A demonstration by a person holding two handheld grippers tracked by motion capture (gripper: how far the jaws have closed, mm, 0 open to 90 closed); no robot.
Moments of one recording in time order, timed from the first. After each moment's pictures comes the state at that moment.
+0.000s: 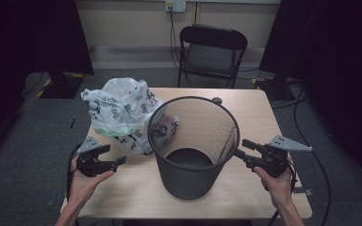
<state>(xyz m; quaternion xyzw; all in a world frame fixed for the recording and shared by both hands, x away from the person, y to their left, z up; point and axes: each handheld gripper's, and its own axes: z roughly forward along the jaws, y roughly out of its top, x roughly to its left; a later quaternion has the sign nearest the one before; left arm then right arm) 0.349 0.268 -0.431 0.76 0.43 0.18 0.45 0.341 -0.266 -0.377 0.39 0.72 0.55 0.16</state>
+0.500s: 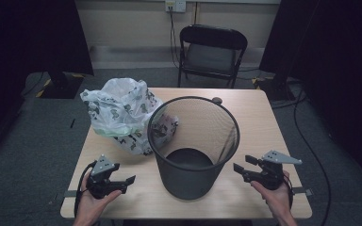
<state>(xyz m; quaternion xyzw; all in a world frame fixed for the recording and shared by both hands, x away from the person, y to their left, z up) 0.309 0.232 -0.454 0.79 0.42 0.17 0.42 0.328 -0.272 -0.432 0.44 0.74 0.48 0.17</state>
